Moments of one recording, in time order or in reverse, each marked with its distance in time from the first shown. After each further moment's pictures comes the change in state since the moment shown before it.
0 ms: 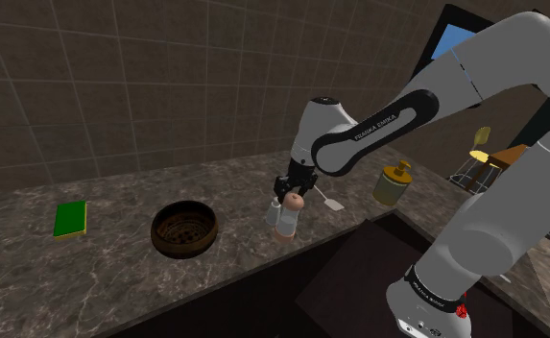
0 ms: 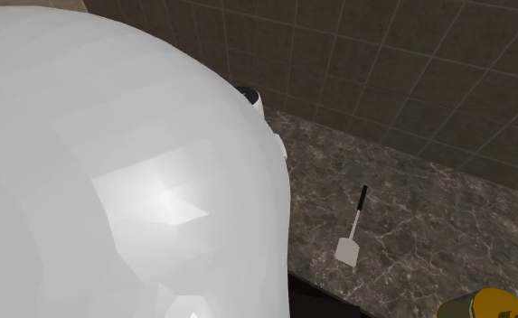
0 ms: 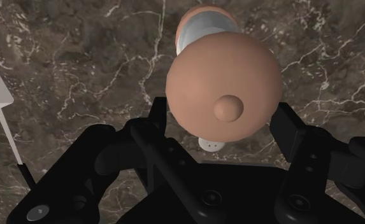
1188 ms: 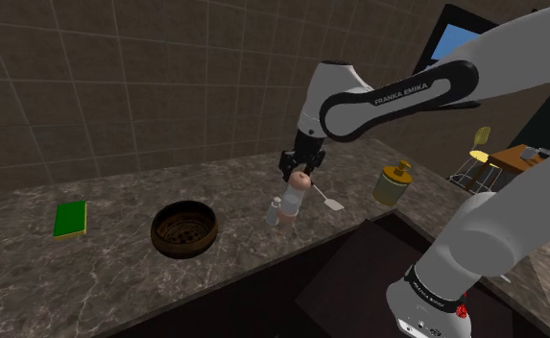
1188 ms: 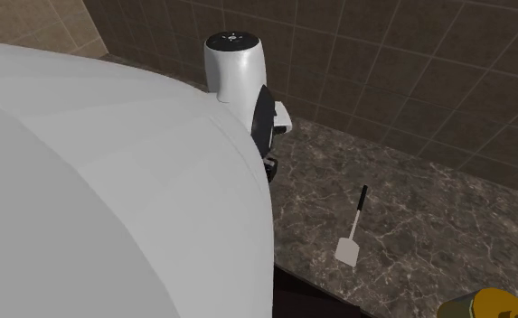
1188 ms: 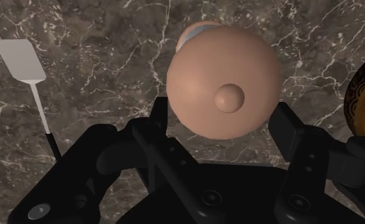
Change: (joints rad) arm 0.013 -0.169 -0.020 0.092 0.047 -0.258 -0.043
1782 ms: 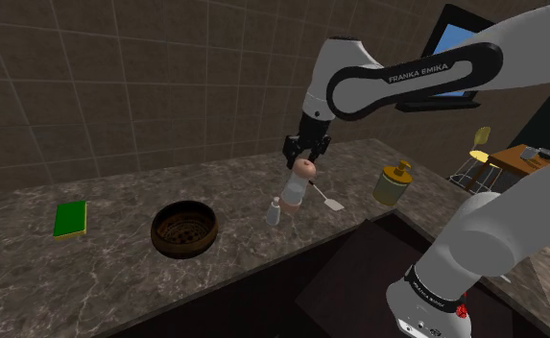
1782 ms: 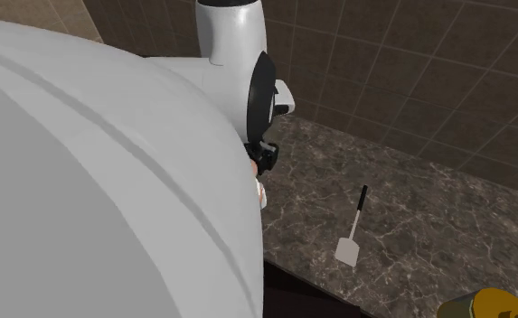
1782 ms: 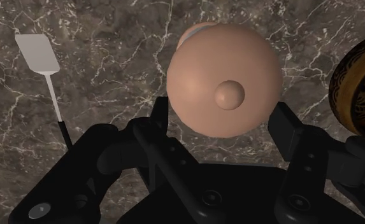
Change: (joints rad) arm 0.003 -0.067 -0.011 0.070 0.009 -0.137 -0.010
